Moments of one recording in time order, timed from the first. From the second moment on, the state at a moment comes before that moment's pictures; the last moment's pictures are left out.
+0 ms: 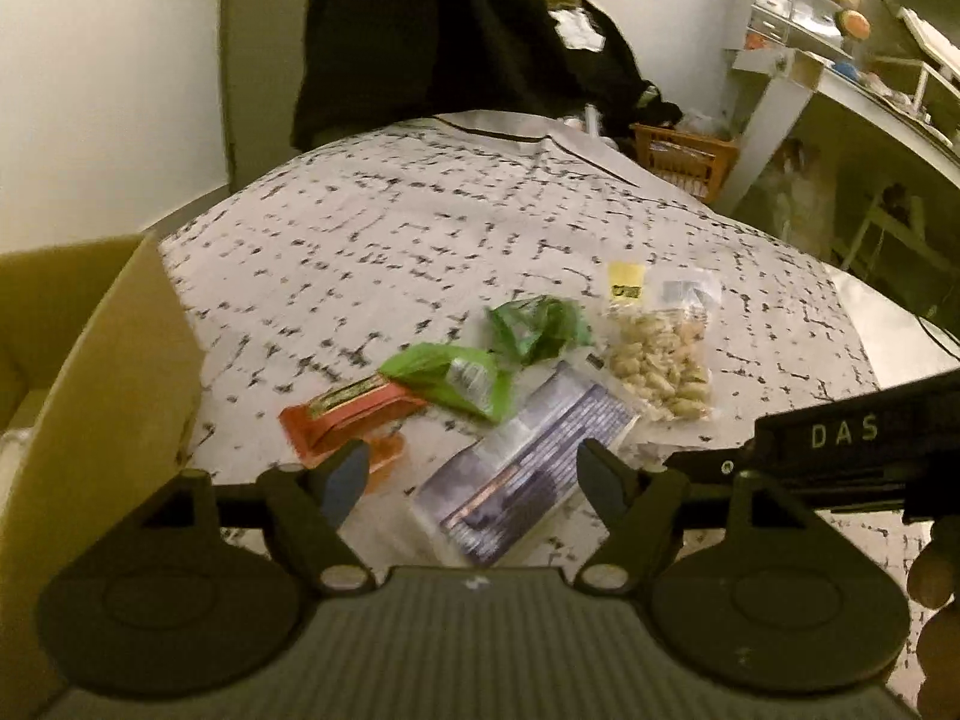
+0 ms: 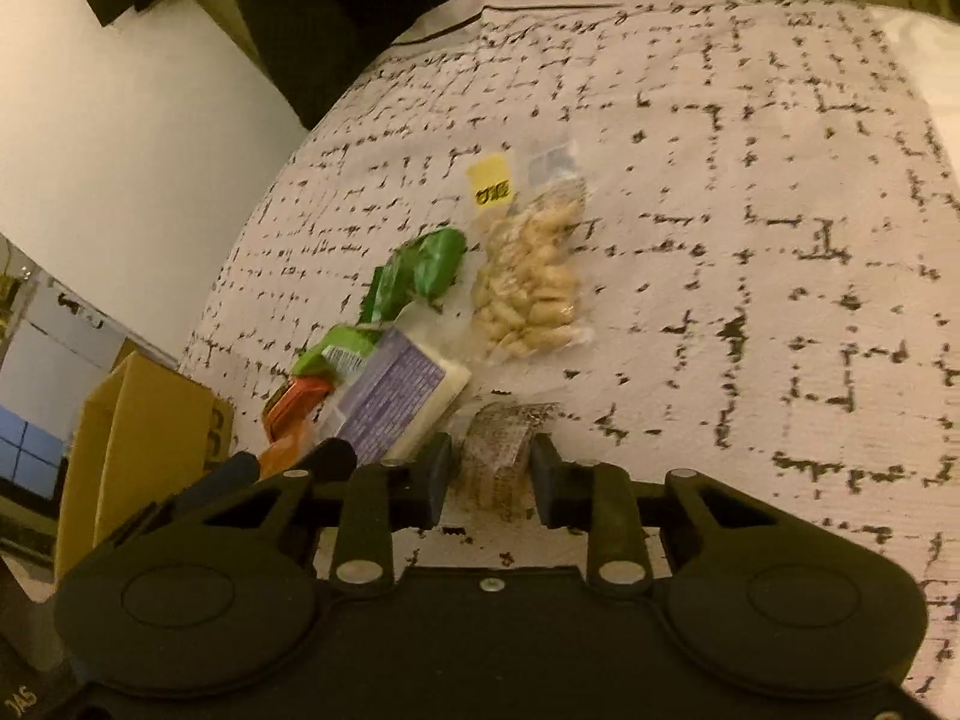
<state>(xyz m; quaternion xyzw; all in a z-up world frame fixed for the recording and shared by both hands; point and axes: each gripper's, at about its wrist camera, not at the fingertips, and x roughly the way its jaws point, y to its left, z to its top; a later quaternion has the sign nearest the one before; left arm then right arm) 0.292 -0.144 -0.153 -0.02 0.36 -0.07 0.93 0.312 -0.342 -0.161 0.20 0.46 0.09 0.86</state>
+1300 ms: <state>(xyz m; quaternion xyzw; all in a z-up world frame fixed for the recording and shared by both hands) 0.255 -0.152 -0.136 -0.02 0.41 -0.05 0.91 0.295 -0.334 -0.138 0.18 0.42 0.07 0.89</state>
